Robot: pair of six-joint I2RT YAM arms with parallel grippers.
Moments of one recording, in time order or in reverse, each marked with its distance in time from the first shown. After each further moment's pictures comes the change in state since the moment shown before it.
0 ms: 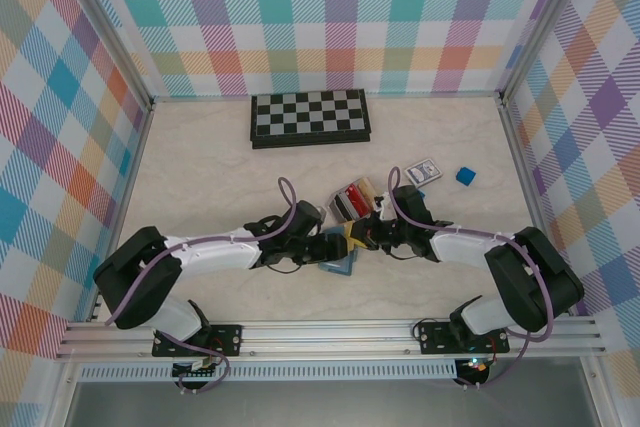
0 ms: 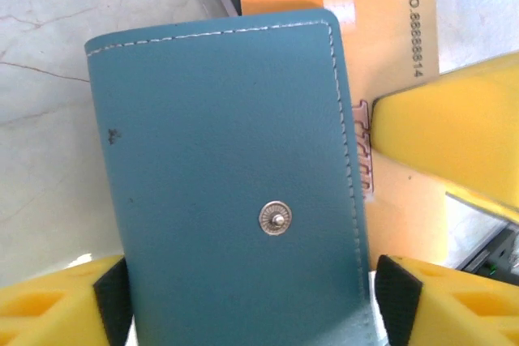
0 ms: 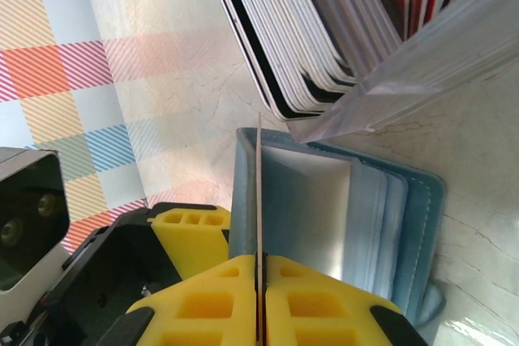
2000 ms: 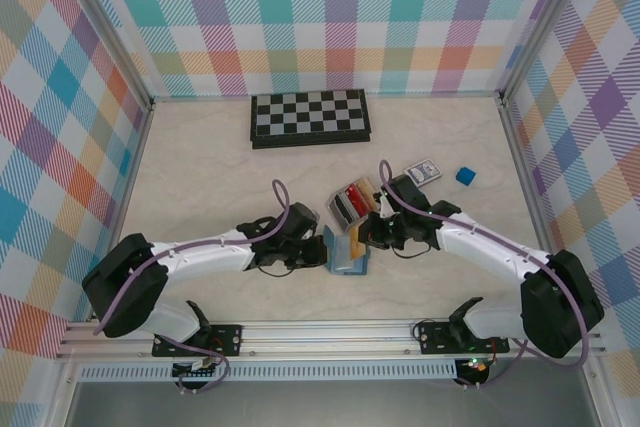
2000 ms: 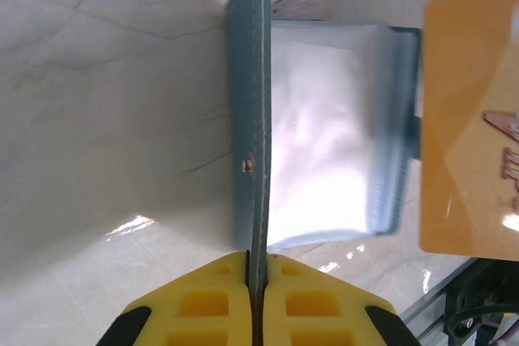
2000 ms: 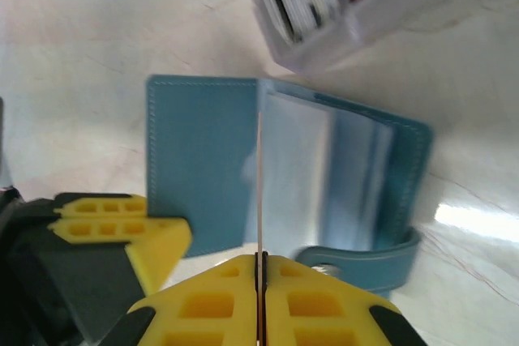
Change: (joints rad) left arm 0.006 -0.064 -0.029 -0.093 -0.009 -0.010; right arm 0.079 -0.154 0.259 -0.713 0.259 -0.293
